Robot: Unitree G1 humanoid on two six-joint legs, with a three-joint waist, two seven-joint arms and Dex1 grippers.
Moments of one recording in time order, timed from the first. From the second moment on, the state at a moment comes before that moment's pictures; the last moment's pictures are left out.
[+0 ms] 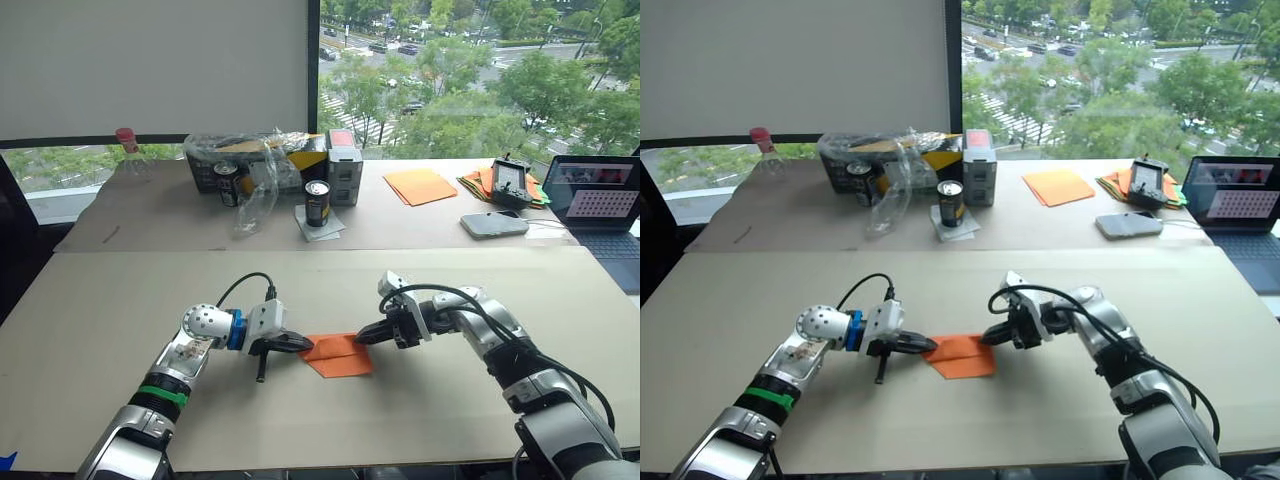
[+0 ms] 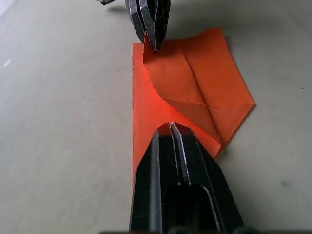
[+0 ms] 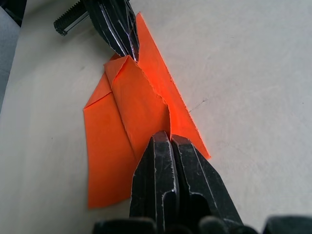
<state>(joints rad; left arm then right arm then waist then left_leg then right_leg) -0.49 0.49 -0.25 0.40 -0.12 -0.13 -1.31 -0.72 -0.52 0.36 0.45 0.22 0.49 1.37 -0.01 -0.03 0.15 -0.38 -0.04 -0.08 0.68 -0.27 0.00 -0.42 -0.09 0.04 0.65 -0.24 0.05</state>
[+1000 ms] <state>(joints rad) -0.47 0.46 -0.31 0.27 -0.16 0.13 -1.24 -0.70 -0.51 0.31 0.43 0.19 0.51 1.34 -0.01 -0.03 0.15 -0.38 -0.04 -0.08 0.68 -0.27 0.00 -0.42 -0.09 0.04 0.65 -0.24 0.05</state>
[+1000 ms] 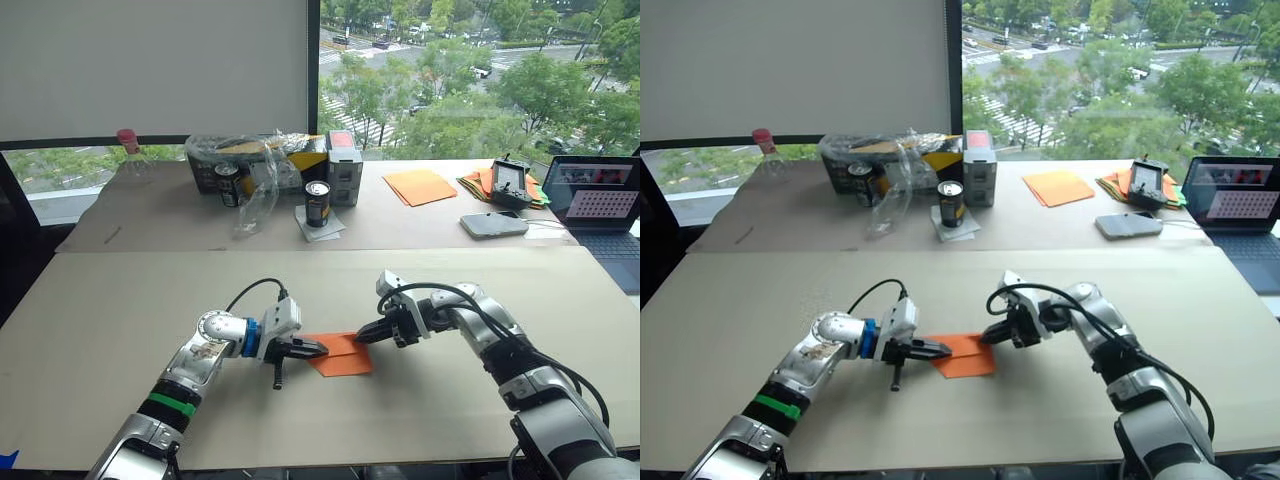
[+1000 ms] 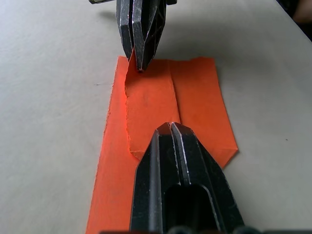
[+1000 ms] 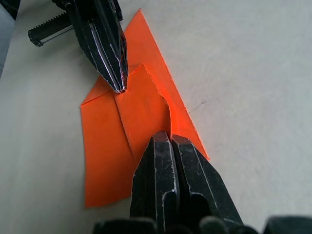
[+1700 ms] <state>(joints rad) -0.50 0.45 -0.28 0.32 -0.20 0.17 -1.31 -0.19 -0.44 0.19 -0.39 0.21 0.61 0.77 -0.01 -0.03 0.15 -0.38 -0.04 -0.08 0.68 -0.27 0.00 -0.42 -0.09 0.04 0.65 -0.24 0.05</state>
